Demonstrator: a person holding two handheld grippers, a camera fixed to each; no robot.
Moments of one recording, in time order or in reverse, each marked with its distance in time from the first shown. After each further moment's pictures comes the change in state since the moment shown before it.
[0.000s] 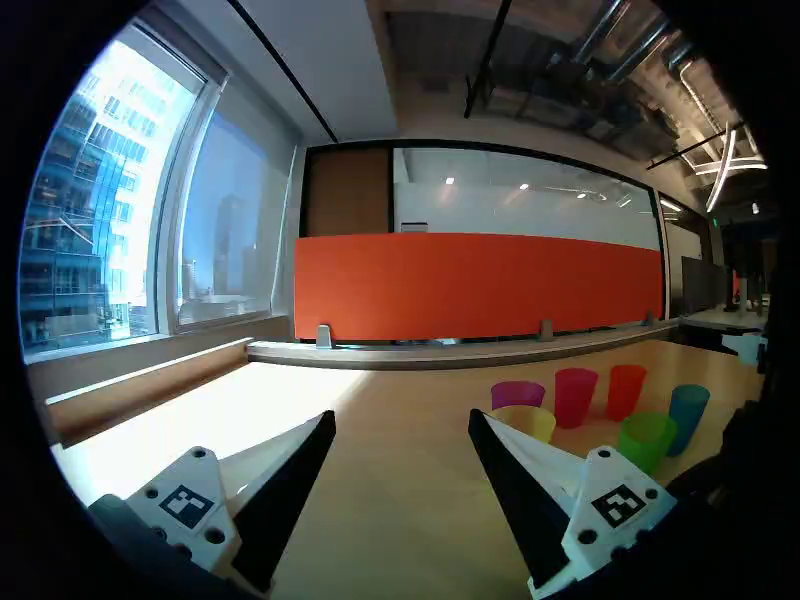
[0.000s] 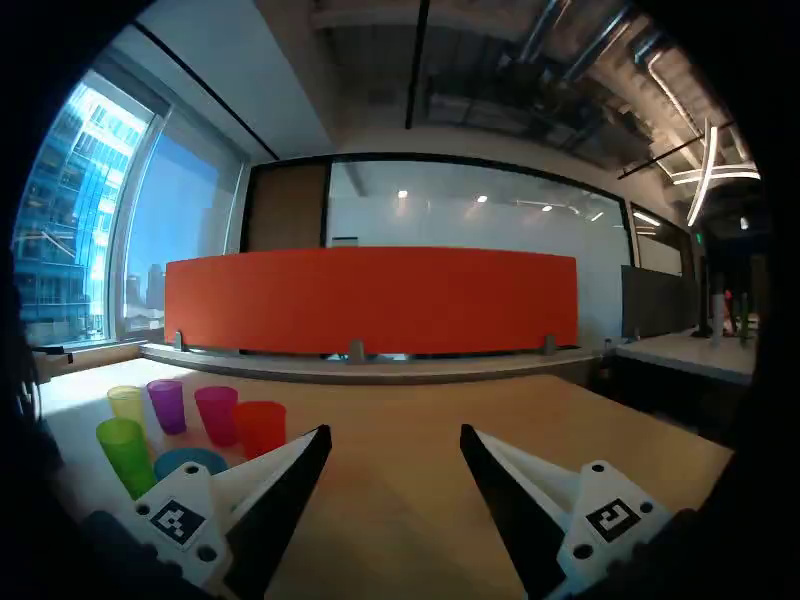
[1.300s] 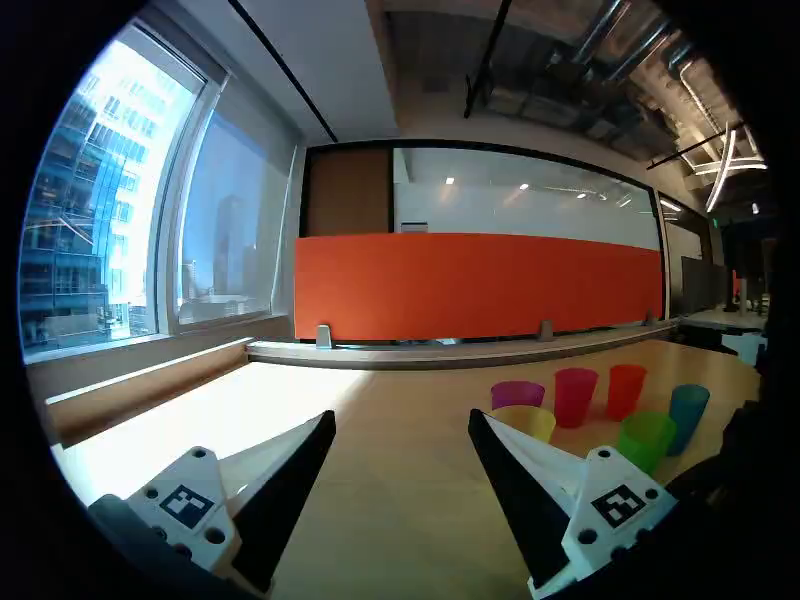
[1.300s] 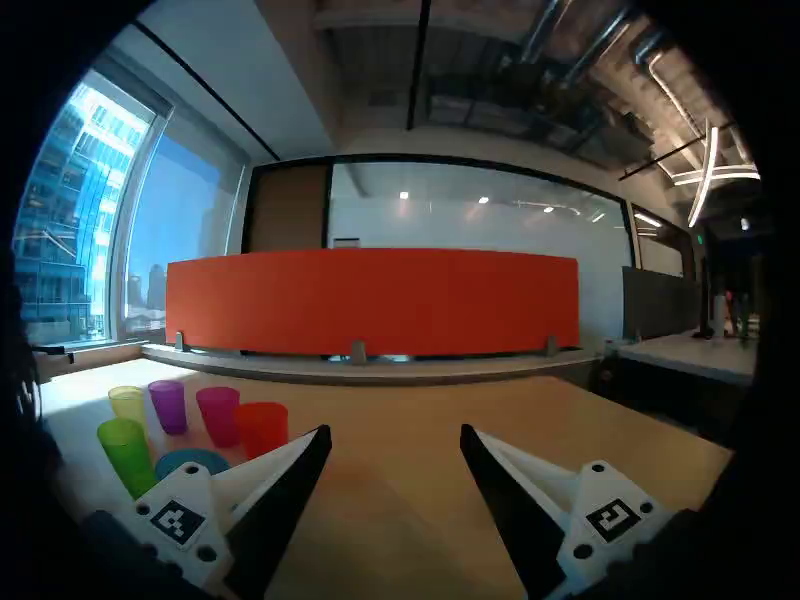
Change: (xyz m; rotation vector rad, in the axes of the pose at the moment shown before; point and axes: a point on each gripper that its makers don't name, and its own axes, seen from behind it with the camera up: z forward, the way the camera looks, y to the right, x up) left arm -0.001 0.000 -0.002 0.000 0.000 0.000; right arm 0.001 -0.003 -0.001 0.000 0.003 -0.002
